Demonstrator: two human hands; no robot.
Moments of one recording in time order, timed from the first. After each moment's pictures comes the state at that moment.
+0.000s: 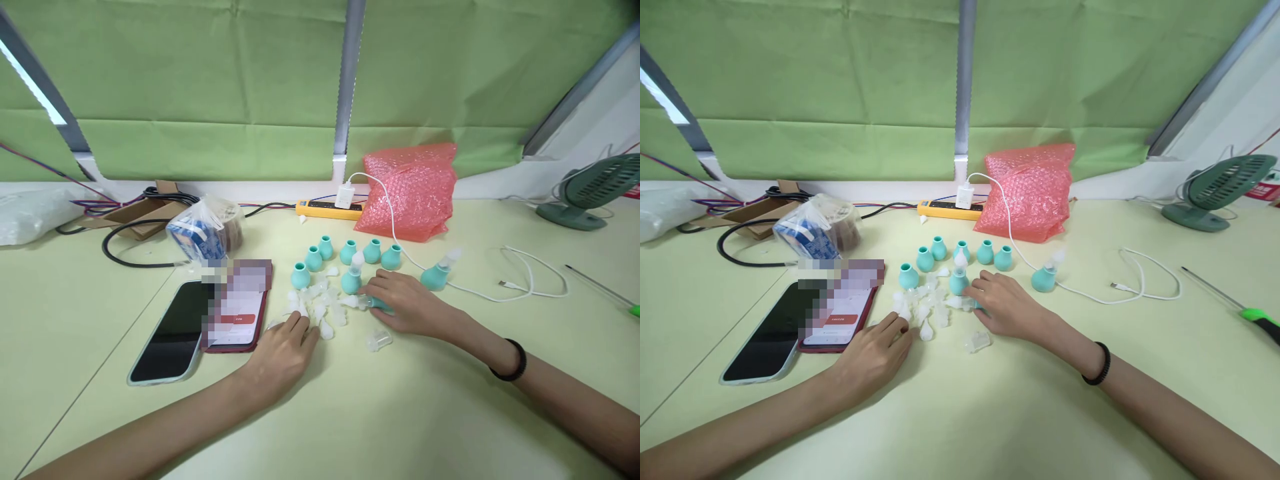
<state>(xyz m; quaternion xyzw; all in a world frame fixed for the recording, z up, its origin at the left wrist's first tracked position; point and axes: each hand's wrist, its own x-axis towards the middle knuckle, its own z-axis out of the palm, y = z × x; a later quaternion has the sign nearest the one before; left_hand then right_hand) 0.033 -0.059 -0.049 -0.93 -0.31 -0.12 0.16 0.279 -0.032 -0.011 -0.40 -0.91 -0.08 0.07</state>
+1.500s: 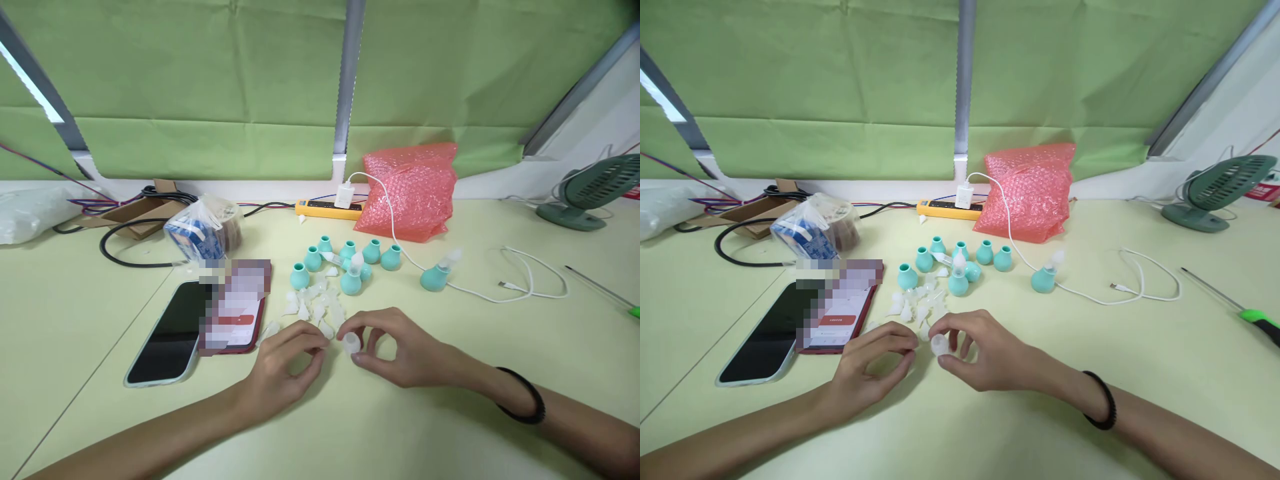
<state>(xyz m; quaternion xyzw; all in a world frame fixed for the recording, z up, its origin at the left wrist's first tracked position) 0.041 -0.073 -0.042 -0.83 -0.27 -0.44 -0.21 0.244 -0.074 -0.005 -0.37 -0.84 0.33 0.23</state>
